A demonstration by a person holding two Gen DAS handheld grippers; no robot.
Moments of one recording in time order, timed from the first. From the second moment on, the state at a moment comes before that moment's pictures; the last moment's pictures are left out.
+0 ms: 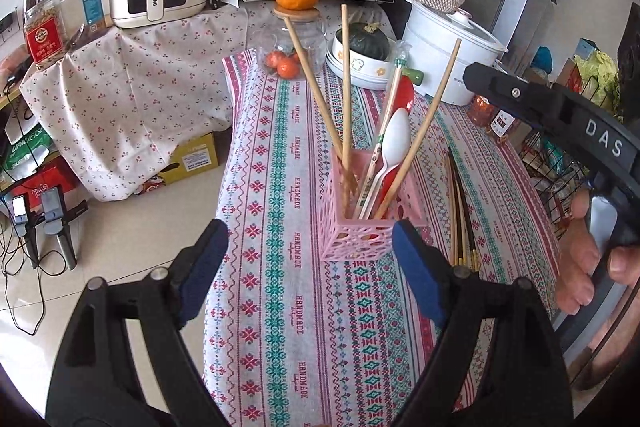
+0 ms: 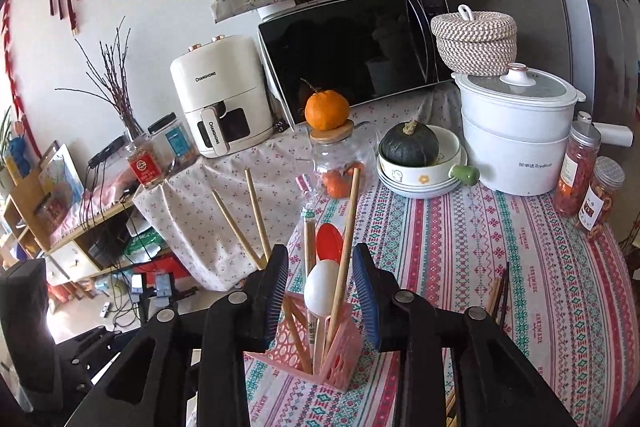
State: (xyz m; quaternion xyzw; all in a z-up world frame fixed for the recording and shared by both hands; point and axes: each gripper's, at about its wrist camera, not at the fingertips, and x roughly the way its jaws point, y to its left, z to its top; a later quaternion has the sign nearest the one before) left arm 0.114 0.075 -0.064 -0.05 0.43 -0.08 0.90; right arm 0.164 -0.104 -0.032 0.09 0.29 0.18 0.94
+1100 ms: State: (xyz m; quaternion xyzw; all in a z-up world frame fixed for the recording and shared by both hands) left arm 0.100 -0.048 -0.061 0.00 0.44 -0.16 0.89; right arm 0.120 -0.280 -0.063 0.08 0.38 0.04 0.92
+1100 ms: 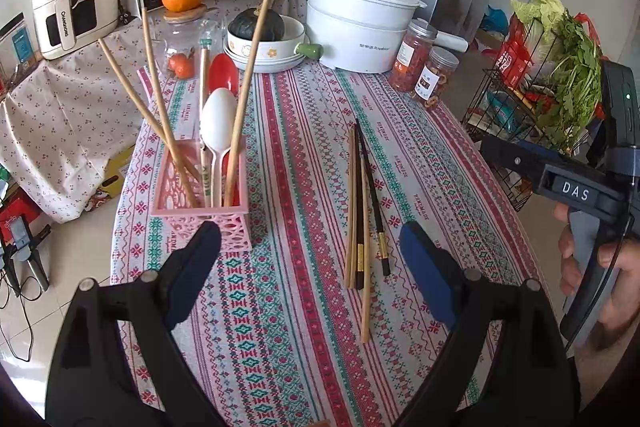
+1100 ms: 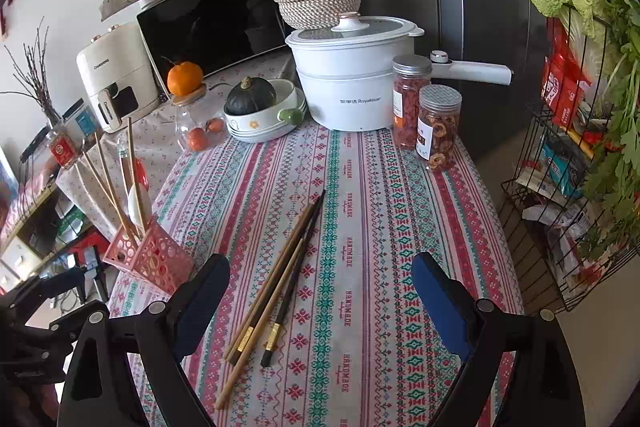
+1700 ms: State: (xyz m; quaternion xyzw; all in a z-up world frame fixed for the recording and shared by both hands) left arm 0.207 -0.142 -0.141 0.04 0.55 -0.15 0.82; right arm 0.158 -0.335 -0.109 0.10 0.44 0.00 0.89
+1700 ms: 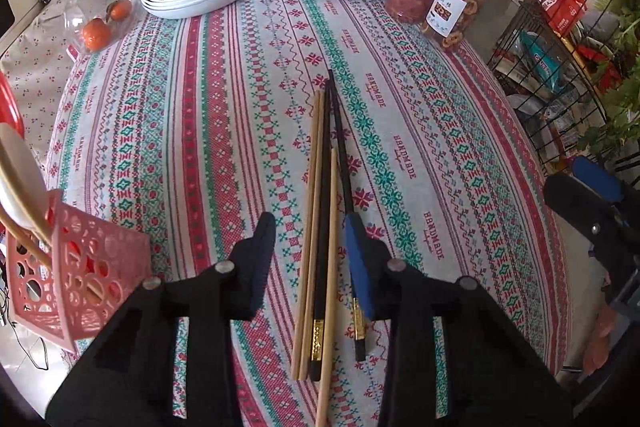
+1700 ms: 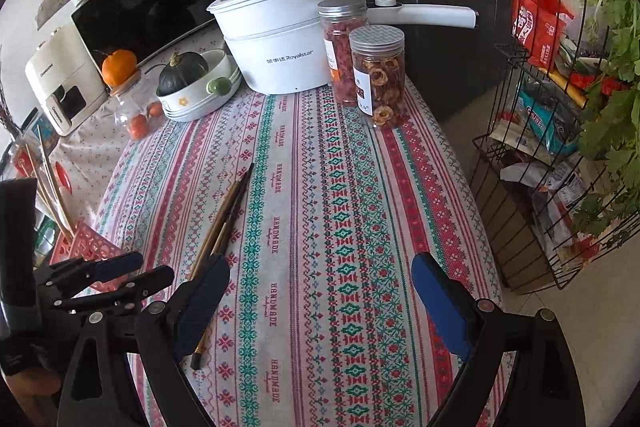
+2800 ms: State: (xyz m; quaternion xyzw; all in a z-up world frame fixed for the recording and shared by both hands) left arm 0.275 -0.157 -0.168 0.02 0.60 -0.16 0.79; right arm 0.195 -0.345 -0.143 0.17 0.49 0.00 0.86
